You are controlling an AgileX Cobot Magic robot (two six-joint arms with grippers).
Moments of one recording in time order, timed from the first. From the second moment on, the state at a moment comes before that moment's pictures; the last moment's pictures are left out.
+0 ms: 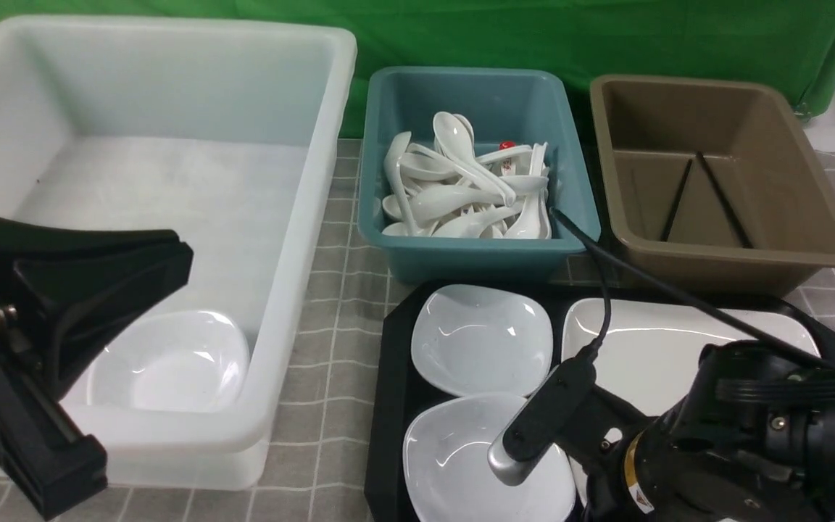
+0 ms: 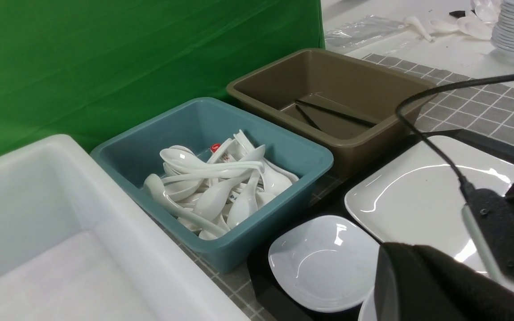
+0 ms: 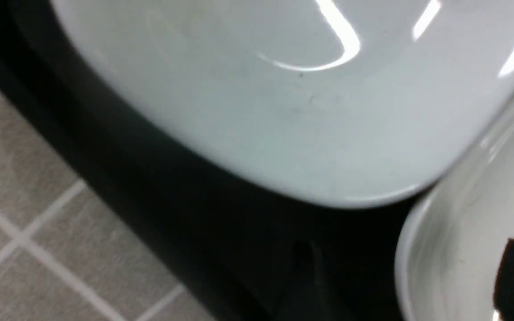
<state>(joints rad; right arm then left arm) 0.84 1.58 -0.80 -0.27 0.55 0.19 -0.46 0.63 -0.69 -0.53 0.45 0.70</state>
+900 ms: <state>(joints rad) 0.90 1.39 -0.89 -0.32 0.82 0.20 -0.46 0.63 -0.69 -0.53 0.46 0.70</state>
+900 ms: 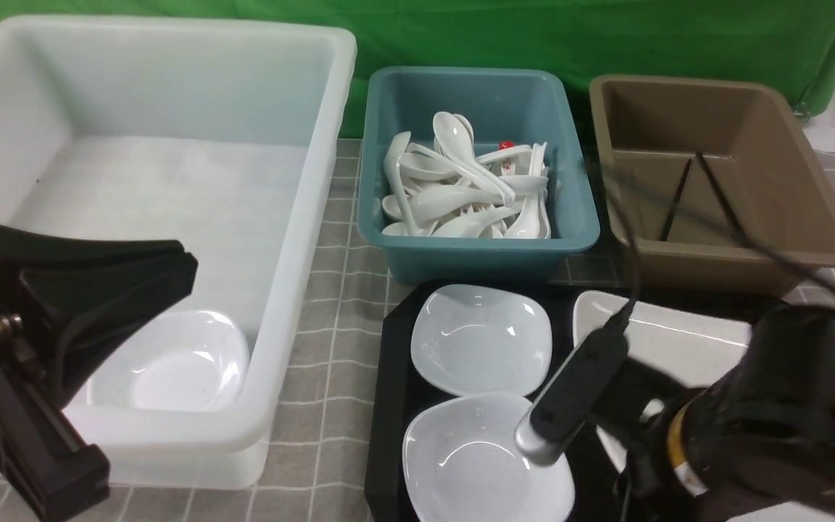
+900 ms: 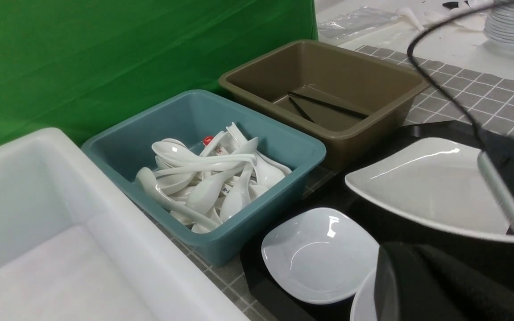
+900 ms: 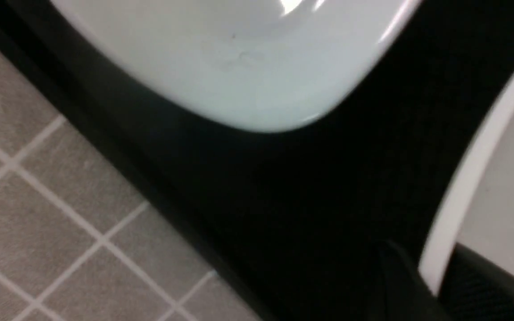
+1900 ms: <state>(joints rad) 1.19 1.61 -1.95 -0.34 1.04 -0.39 -0.46 0.42 -0.82 0.15 0.73 0.06</state>
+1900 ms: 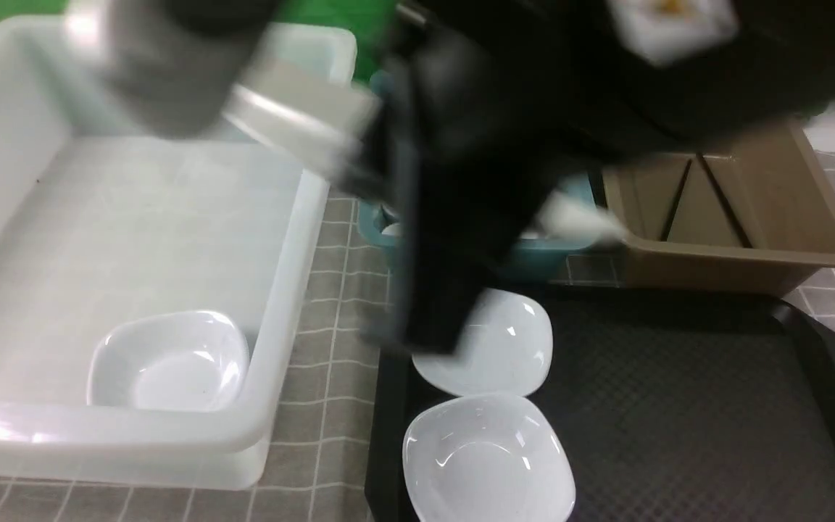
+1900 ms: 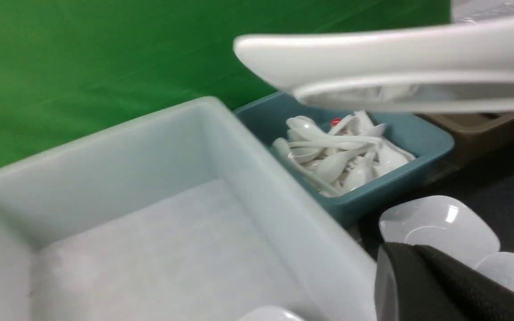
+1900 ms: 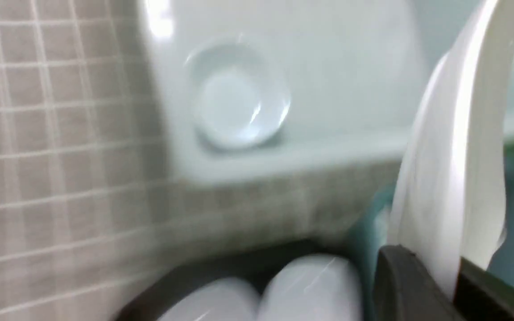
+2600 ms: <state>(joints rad) 0.92 2.41 -2.46 0.06 0.49 -0.97 -0.46 0.21 -0.82 0.20 1.01 -0.06</state>
